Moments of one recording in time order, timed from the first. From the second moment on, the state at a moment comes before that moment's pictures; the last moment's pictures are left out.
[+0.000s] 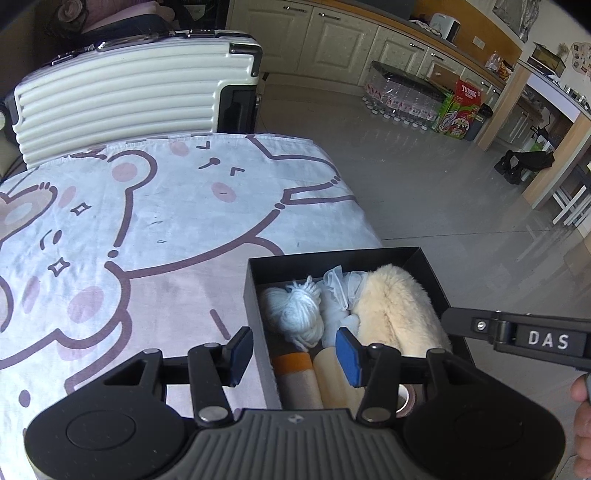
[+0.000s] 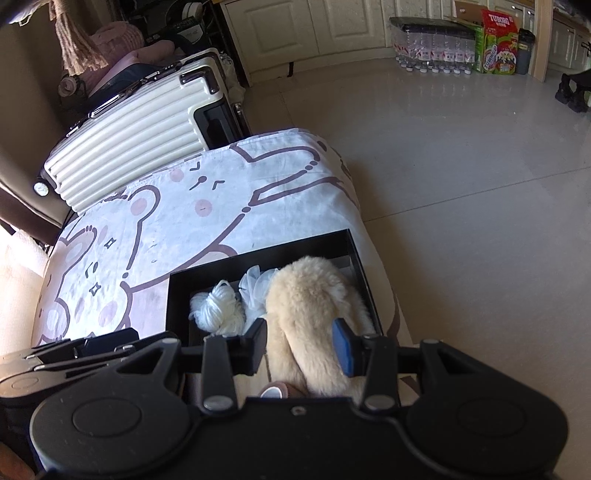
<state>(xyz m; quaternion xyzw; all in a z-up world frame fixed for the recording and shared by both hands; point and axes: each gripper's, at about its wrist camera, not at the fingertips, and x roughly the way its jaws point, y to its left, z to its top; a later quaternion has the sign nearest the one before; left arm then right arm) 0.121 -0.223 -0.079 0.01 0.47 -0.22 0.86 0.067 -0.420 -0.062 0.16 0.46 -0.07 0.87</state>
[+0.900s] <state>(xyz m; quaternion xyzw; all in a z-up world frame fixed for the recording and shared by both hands) 0.066 -0.201 -0.058 0.05 0.51 -0.18 0.84 -0.003 -0.415 -0.034 0.12 0.46 -0.10 0.87</state>
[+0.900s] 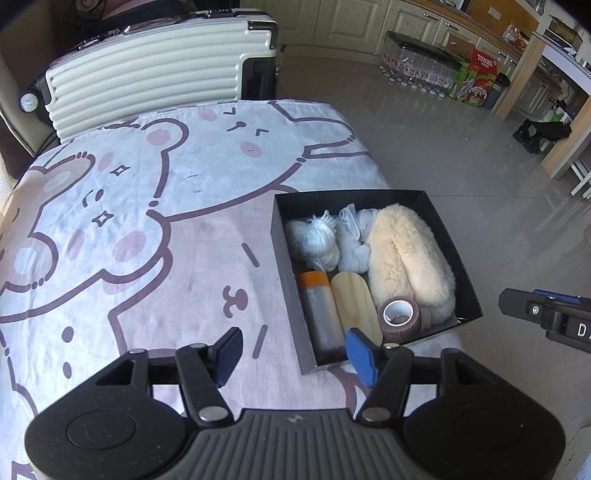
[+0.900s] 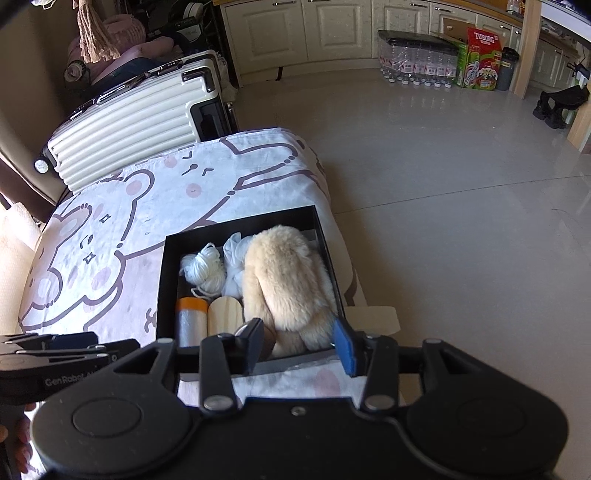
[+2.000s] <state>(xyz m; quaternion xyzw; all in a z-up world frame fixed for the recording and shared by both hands) 0.036 -0.174 -0.027 0.07 0.48 -0.14 0.86 -0.050 -0.404 -0.018 0.06 0.46 -0.17 0.87</state>
